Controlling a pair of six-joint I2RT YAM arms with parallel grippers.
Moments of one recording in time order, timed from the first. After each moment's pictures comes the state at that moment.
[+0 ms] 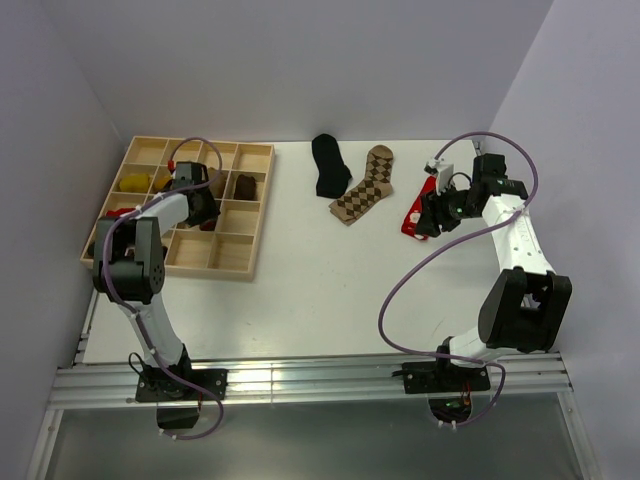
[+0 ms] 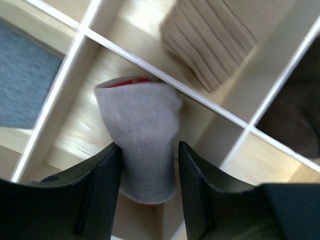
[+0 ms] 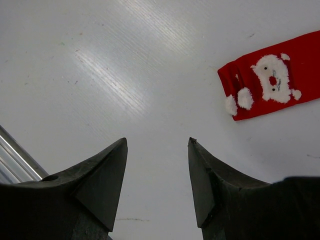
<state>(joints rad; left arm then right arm) -0.05 1.90 1.24 -0.27 -0.16 -0.46 -0.18 1.47 1.25 -0.92 -0.69 -0.63</state>
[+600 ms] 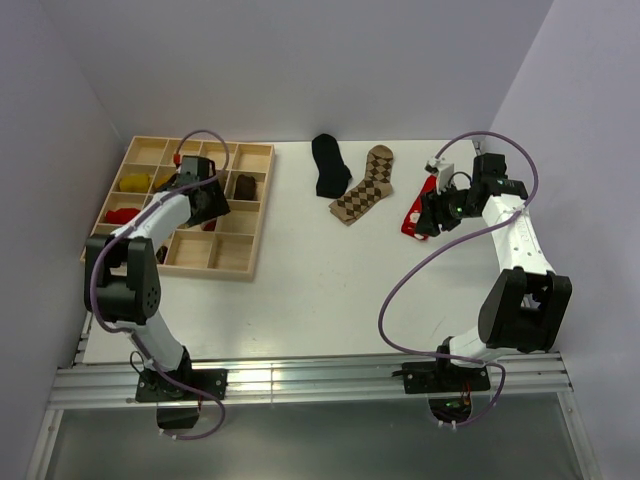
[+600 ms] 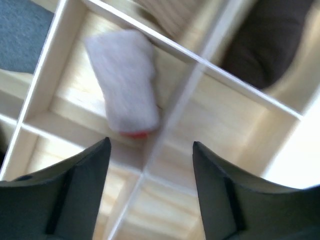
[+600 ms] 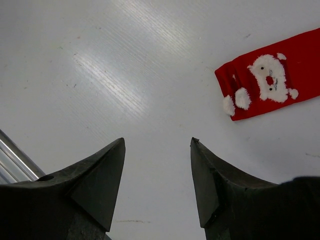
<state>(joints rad) -0.12 1.75 1.25 -0.44 -0.19 -0.46 -0.18 1.47 1.25 -0.92 -0.68 -0.61</state>
